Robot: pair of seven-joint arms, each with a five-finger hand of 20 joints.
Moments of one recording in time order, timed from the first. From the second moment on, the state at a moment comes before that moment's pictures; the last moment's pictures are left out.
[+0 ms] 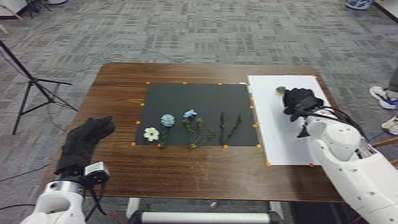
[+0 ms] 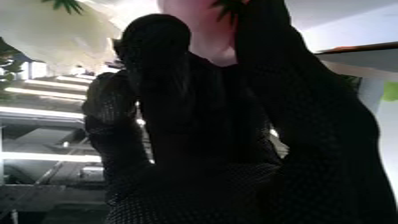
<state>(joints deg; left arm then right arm) 126.4 -59.8 -95.6 -119.2 54.1 17.2 7.6 -78.6 -53.3 72.4 -84.6 -150.3 -5.0 4.2</state>
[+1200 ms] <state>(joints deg) 125.9 -59.1 -96.4 -119.2 54.1 16.9 7.0 -68.7 -59.8 54.4 -97.5 -138.7 -1.7 5.1</state>
